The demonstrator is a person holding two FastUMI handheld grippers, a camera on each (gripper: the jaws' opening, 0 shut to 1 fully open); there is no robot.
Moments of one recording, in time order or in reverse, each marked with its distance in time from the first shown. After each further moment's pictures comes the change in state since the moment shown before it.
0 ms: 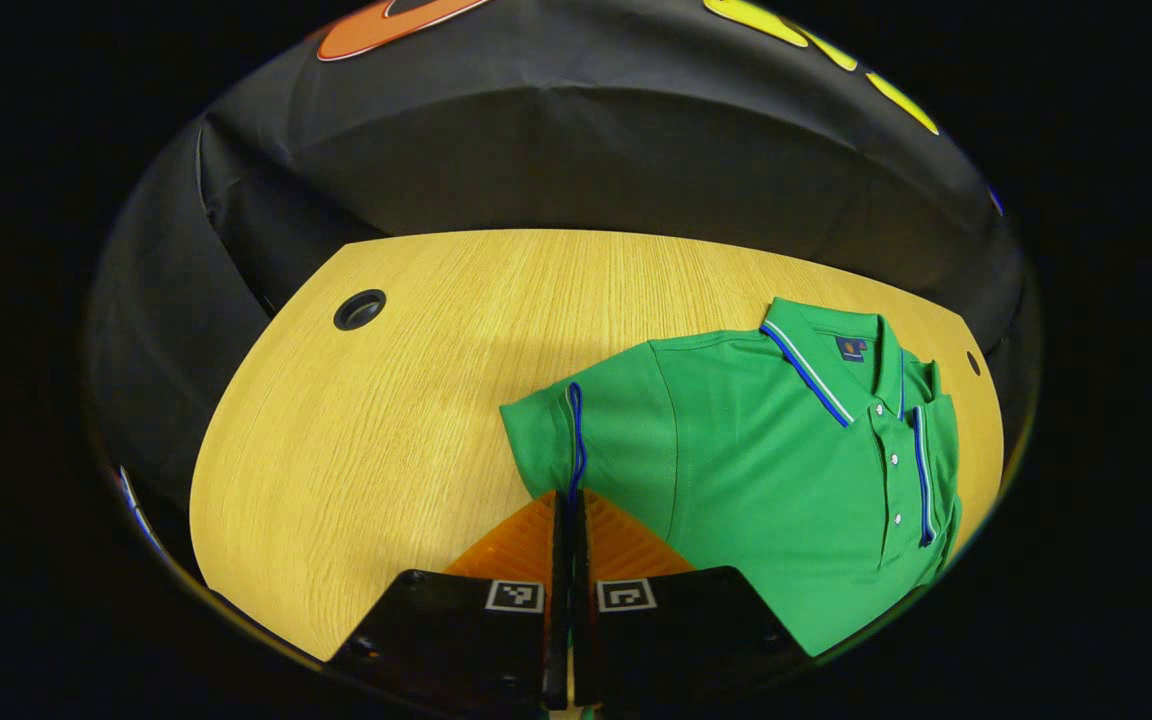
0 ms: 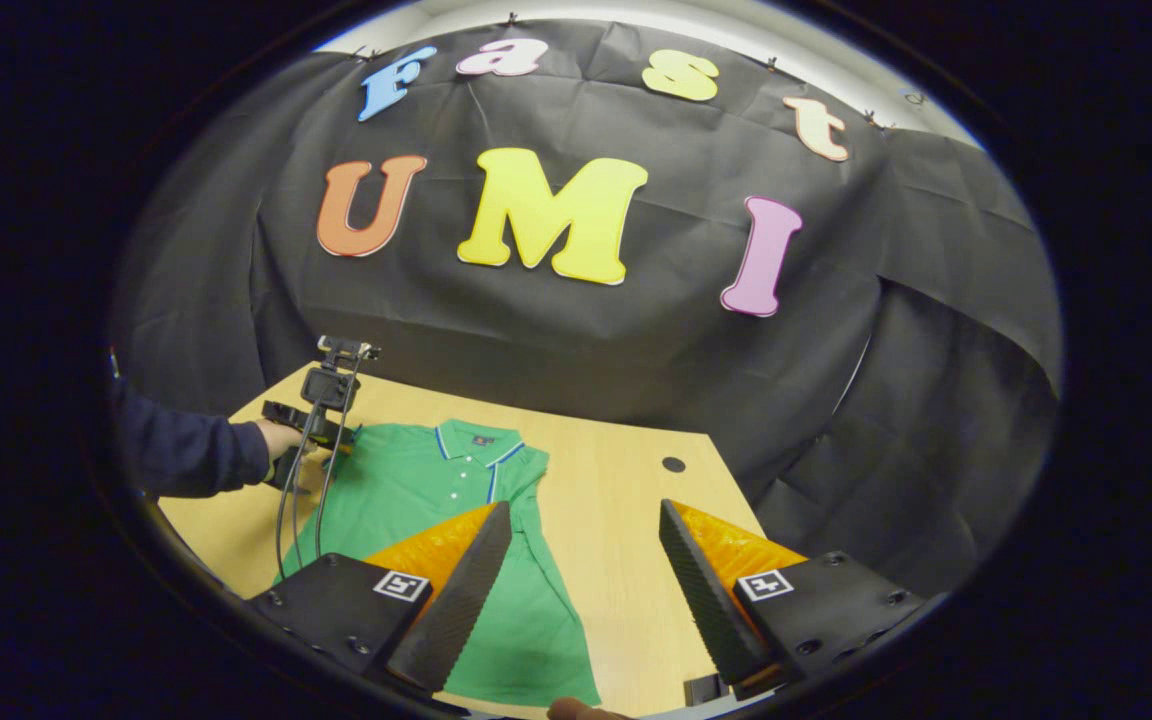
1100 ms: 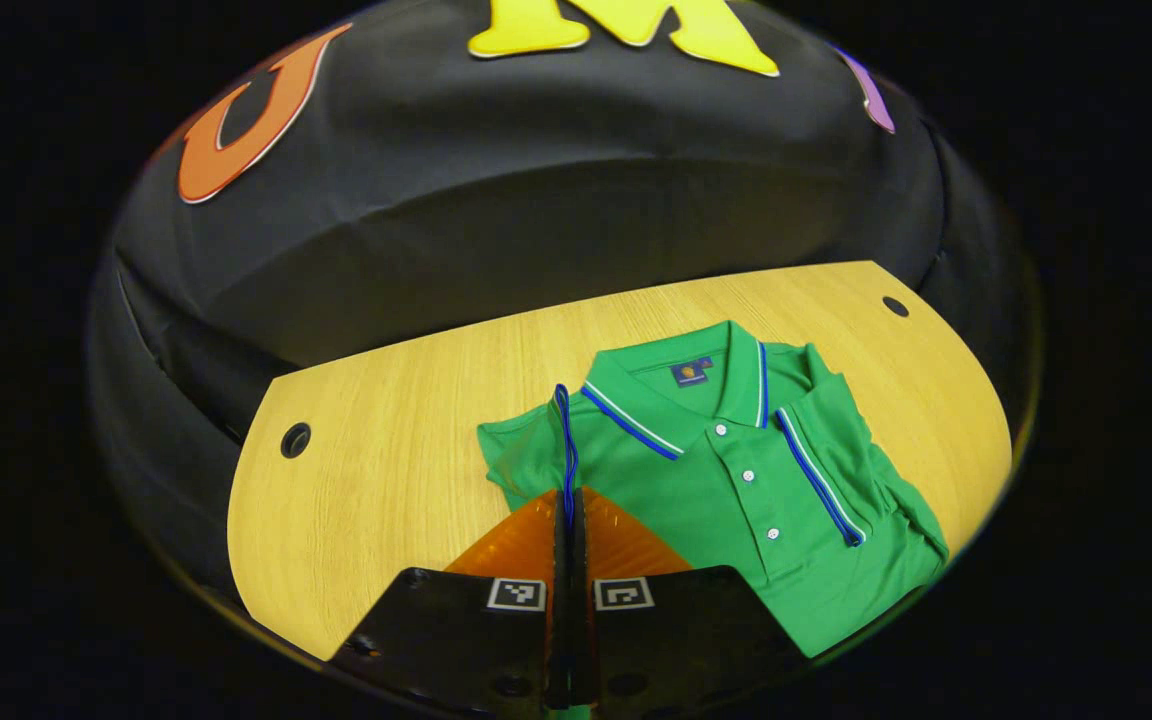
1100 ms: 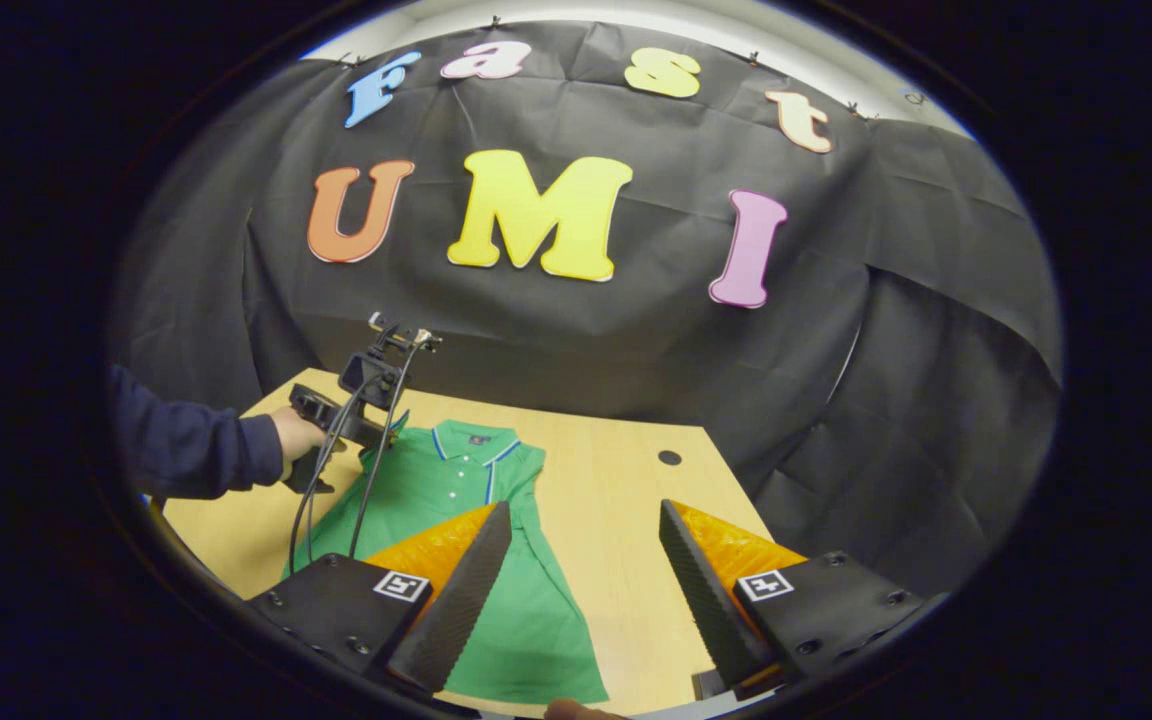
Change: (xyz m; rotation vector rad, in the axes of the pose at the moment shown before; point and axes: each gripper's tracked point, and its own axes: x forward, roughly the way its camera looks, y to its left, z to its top) left arm -0.046 -0.116 0.040 0.327 -0.137 -0.102; right arm -0.006 -0.011 -0.014 0.036 0.019 -0.026
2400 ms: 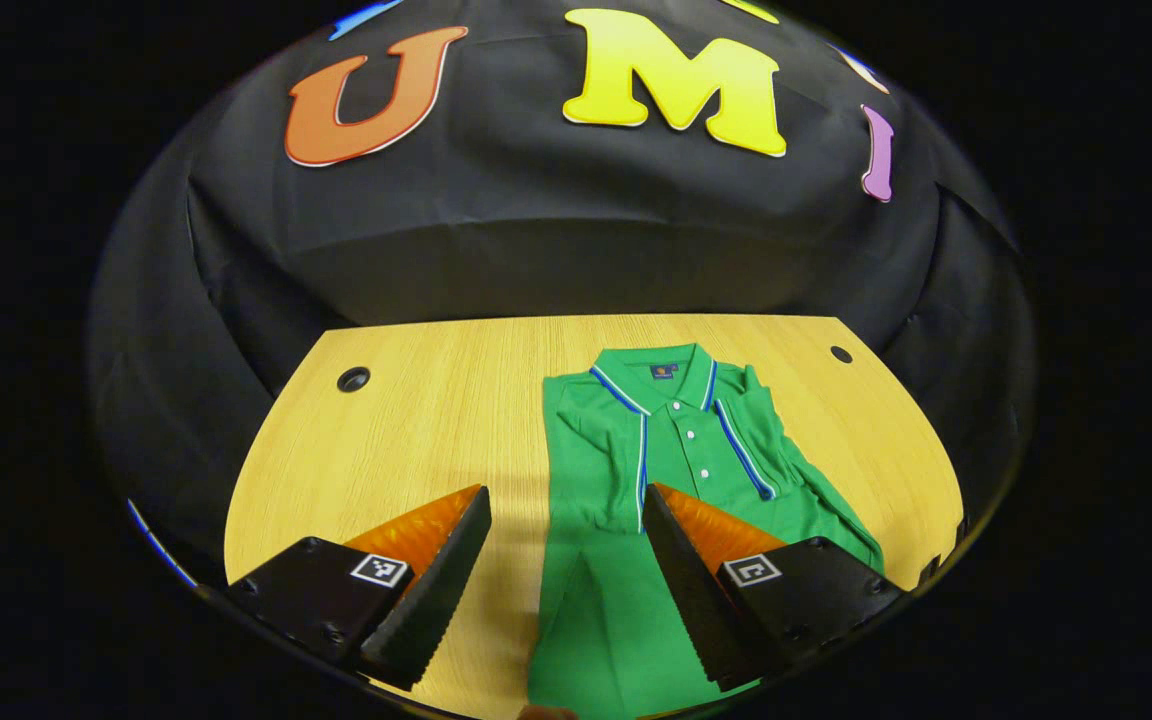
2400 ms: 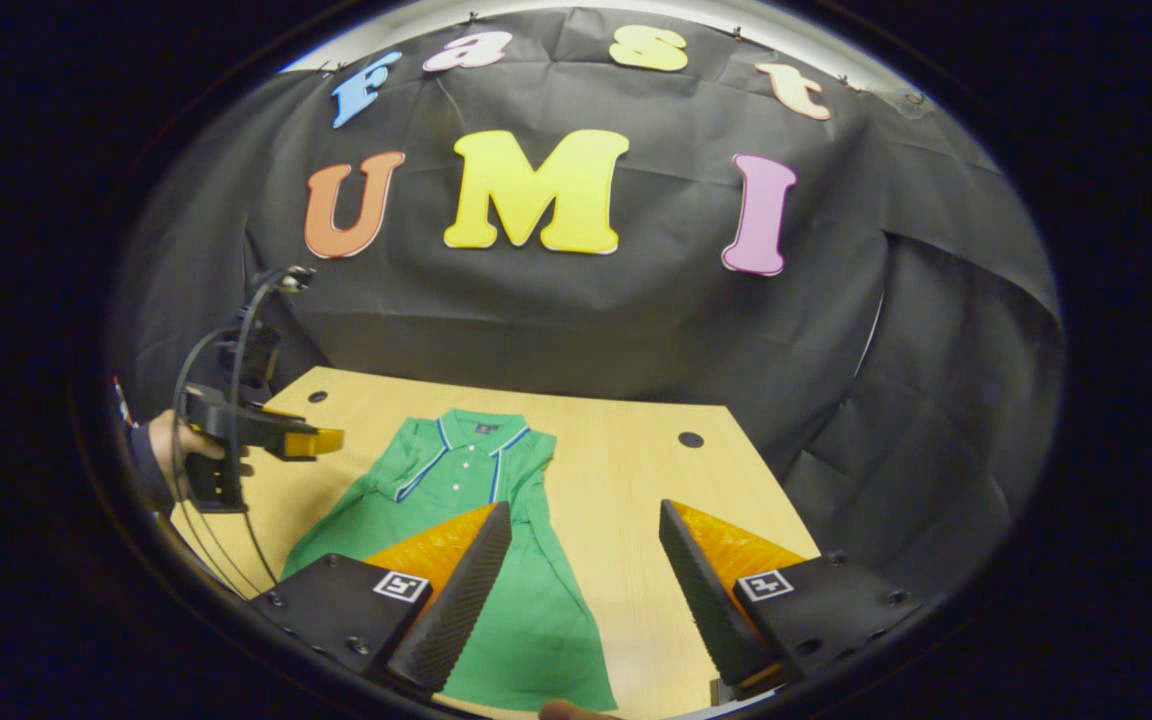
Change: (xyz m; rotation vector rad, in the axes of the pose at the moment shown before) left arm -0.156 0.023 -0.050 -0.214 -0.072 -0.038; right arm 0.050 0.002 -0.029 0.044 0.058 0.084
